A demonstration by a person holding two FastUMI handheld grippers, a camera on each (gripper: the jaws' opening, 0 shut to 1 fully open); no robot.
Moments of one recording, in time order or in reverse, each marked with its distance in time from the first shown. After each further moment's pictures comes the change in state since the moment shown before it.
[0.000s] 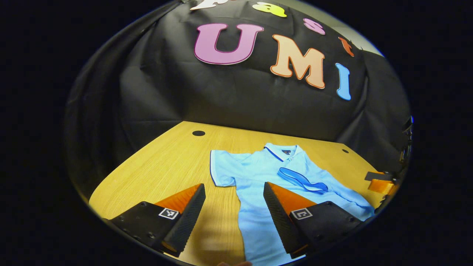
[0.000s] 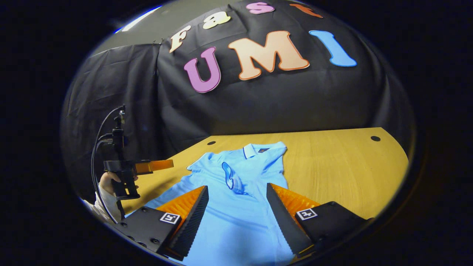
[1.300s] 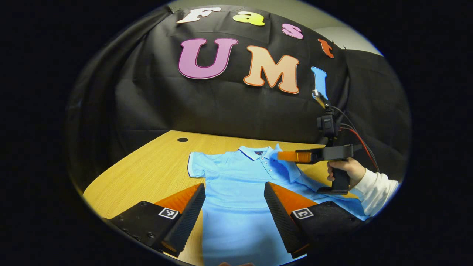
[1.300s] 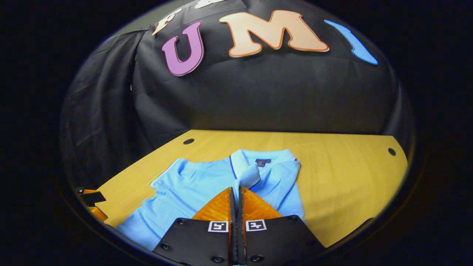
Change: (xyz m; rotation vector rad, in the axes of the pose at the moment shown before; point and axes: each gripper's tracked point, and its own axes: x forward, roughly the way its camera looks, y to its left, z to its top) left arm -0.086 -0.083 -0.012 0.041 -0.133 -0.088; right arm 0.192 0.022 -0.008 -0.007 0.173 -0.039
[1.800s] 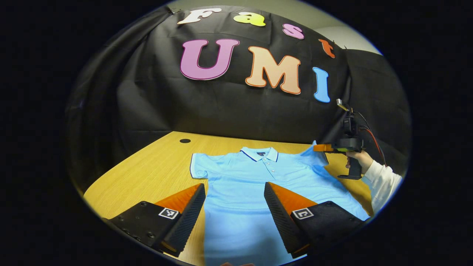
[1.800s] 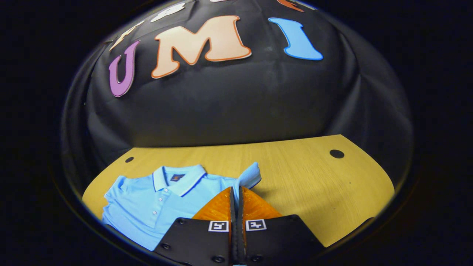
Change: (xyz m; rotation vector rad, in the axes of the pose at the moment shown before) left arm 0.002 -0.002 -0.004 -0.001 0.007 0.006; right arm -0.057 -0.167 0.056 0.068 -0.151 -0.334
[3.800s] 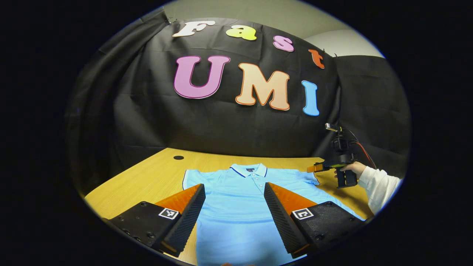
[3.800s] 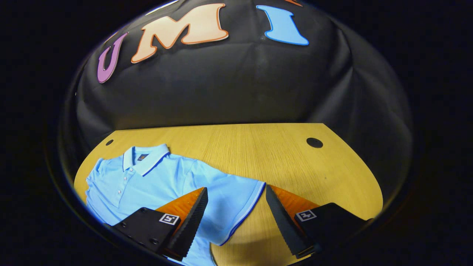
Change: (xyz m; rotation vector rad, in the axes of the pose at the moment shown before) left arm -0.014 -0.020 0.032 0.013 -0.128 -0.029; right arm 0.015 -0.122 -0.044 -0.021 0.169 -0.189
